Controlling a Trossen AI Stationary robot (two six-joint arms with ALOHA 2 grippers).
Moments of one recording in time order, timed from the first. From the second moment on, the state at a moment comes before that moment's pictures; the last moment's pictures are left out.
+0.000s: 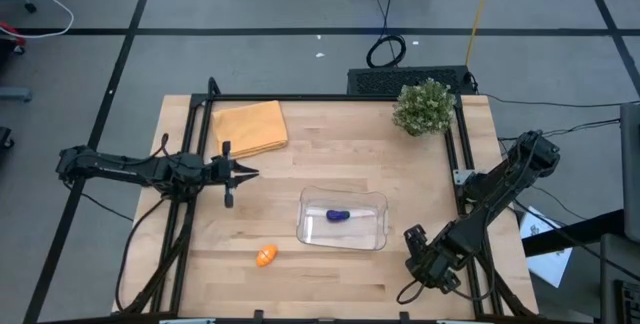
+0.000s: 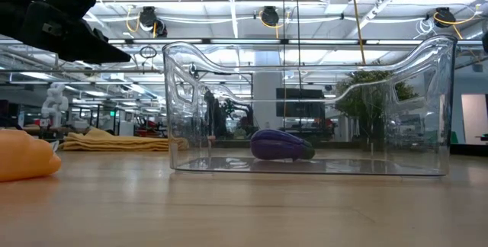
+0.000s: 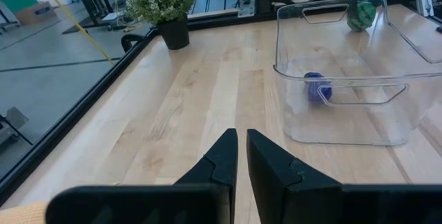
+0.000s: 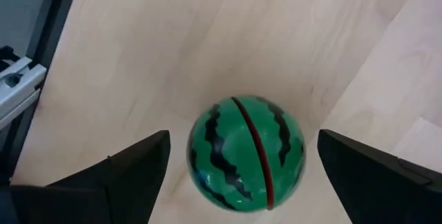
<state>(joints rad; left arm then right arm) -0.08 0.41 0.17 -0.03 -0.21 0.11 0.83 1.50 0.89 -0.74 -0.08 0.36</state>
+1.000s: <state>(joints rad) -0.08 0.41 0.17 -0.03 -0.21 0.11 0.83 1.50 0.80 -0.63 -0.08 0.37</state>
